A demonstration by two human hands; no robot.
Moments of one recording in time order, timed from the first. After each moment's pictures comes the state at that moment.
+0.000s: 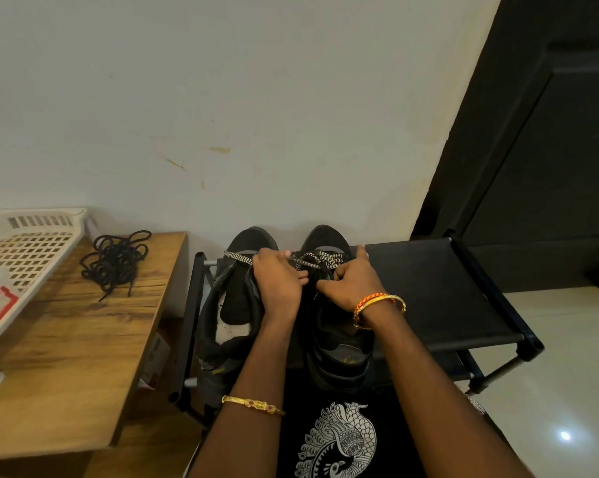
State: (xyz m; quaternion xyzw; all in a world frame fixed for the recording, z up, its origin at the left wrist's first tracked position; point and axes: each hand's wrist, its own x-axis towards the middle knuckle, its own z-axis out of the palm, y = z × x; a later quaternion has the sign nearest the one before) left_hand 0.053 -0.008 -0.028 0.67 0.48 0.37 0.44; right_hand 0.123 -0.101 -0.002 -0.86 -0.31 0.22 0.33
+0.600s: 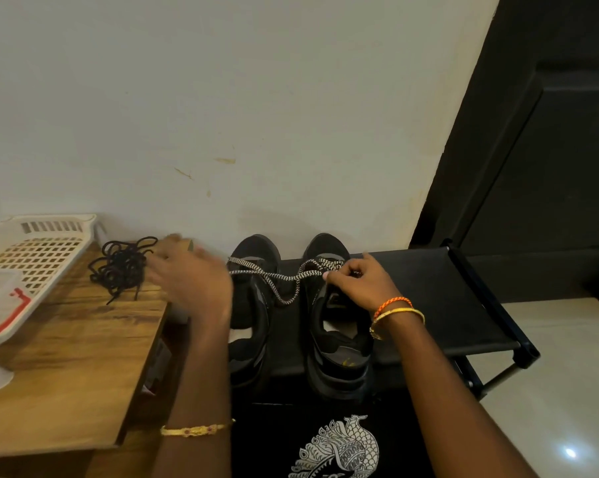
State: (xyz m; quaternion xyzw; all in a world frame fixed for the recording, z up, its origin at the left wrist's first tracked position) left_hand -0.031 0.020 0.030 0.61 0.65 0.42 0.20; right_hand 0.128 -0.117 0.006 -0.82 -0.28 0.22 0.45
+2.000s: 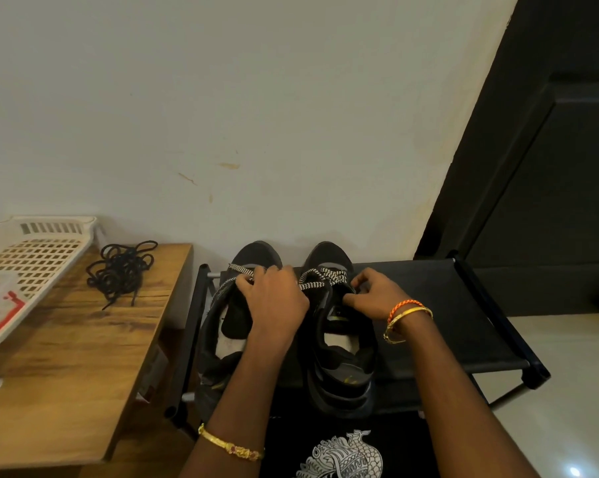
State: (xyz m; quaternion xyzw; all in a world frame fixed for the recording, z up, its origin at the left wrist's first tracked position) left_hand 0.024 -0.019 0.003 0.87 0.46 0.14 0.09; right_hand 0.156 -0.118 0.002 -0.85 -0.31 0.29 0.32
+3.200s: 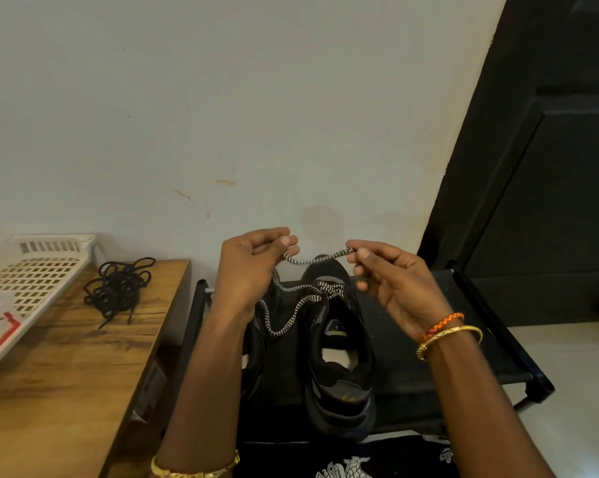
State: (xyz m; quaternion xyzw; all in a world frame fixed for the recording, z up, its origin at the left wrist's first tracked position) left_hand 0.006 -0.006 0.075 0.59 0.31 0.38 0.64; right_hand 0.136 -0.140 0.065 -0.51 -0.25 0.36 0.74
